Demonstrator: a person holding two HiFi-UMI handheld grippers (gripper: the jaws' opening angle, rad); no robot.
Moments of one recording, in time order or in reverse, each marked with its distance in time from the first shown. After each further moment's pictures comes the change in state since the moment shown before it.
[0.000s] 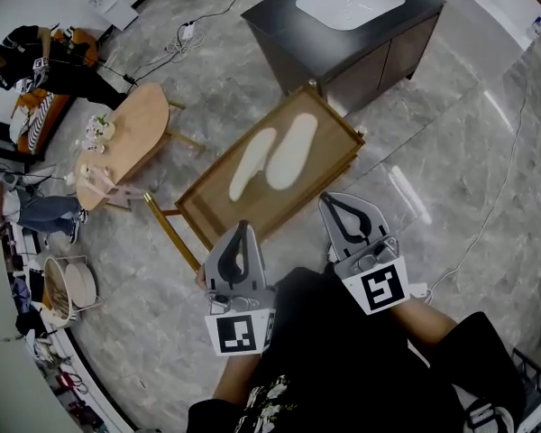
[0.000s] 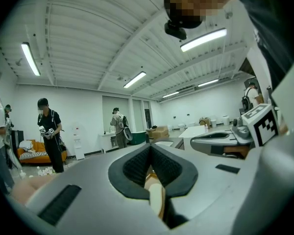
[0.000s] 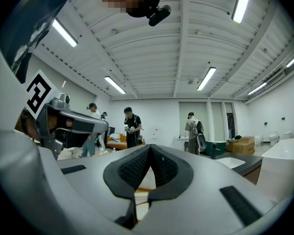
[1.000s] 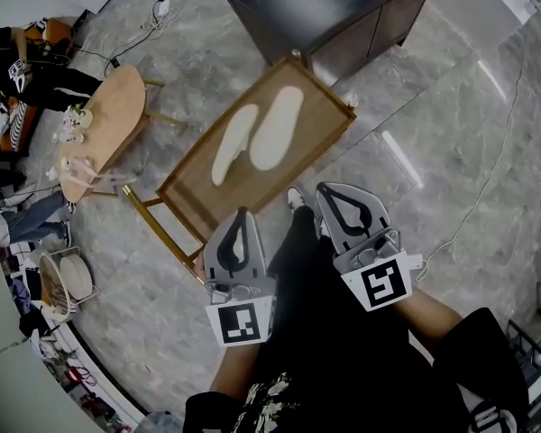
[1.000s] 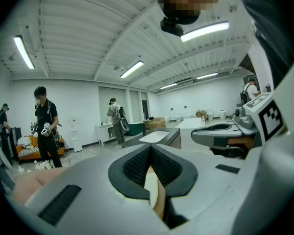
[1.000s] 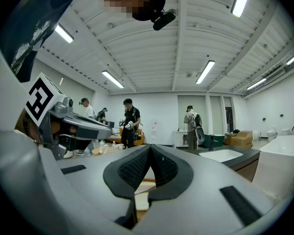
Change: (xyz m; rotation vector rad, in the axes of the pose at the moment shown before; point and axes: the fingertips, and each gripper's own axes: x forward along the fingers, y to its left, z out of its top) left arm 0.025 -0.018 -0.042 0.004 0.124 -0.036; right arm -0.005 -0.012 -0.030 -0.004 0.083 0.003
